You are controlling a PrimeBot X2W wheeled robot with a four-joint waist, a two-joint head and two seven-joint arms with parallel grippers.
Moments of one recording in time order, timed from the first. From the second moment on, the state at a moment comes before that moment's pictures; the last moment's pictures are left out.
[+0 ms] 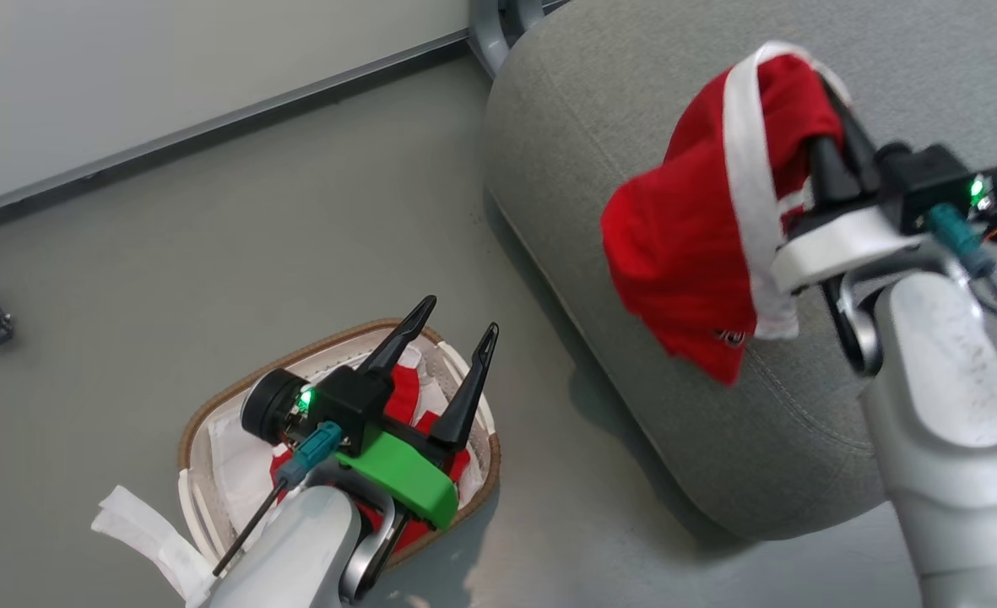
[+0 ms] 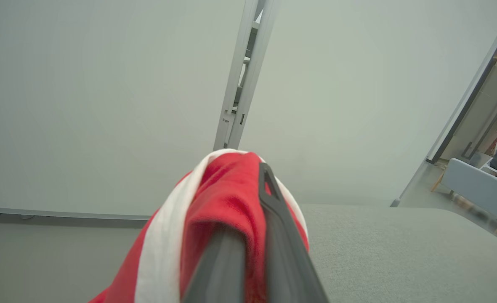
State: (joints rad) left arm -0.38 0.17 -0.62 0.32 -0.39 -0.11 -0.26; right arm -0.63 -0.08 0.02 0.36 -0.06 0.13 -0.26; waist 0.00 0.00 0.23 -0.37
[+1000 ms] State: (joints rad) left arm -0.48 0.17 -0.71 0.28 -0.31 -0.12 -0.26; right arm -1.01 -0.45 -0.35 0.86 -0.28 0.13 -0.19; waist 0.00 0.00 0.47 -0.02
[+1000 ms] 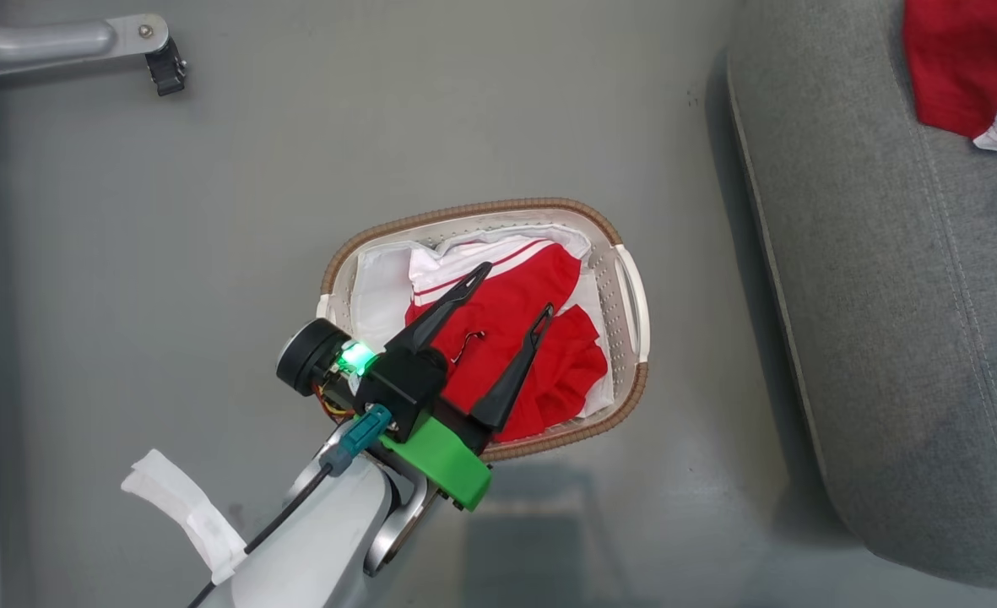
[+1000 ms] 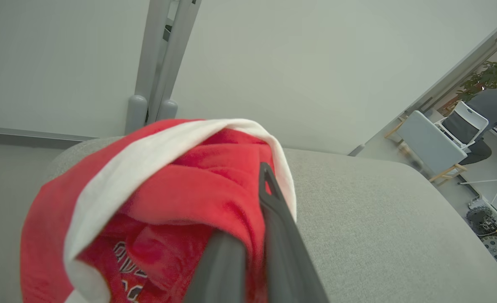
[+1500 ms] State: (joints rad) left arm -0.48 0.21 -0.71 0.25 -0.32 -0.11 -0.25; right arm -0.93 -0.34 -0.39 1.01 -0.31 0.13 -0.26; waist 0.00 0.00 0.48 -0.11
